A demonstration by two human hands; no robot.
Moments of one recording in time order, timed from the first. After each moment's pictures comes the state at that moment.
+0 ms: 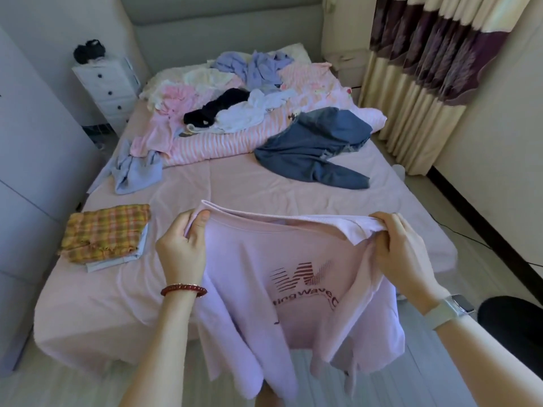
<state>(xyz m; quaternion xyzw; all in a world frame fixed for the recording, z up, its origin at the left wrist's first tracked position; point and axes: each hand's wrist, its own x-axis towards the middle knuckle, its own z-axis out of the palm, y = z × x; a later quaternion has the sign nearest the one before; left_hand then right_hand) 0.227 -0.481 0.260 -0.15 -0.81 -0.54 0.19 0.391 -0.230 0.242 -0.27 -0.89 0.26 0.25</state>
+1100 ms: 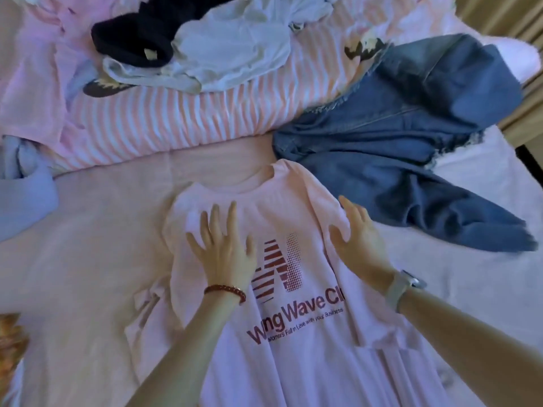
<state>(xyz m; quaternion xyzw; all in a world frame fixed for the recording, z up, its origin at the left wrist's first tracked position) -0.257 -0.279 -0.100 -0.19 -0.97 -0.16 -0.01 -0.148 -0.091 -0.063 -0.32 -0.90 0.30 0.02</state>
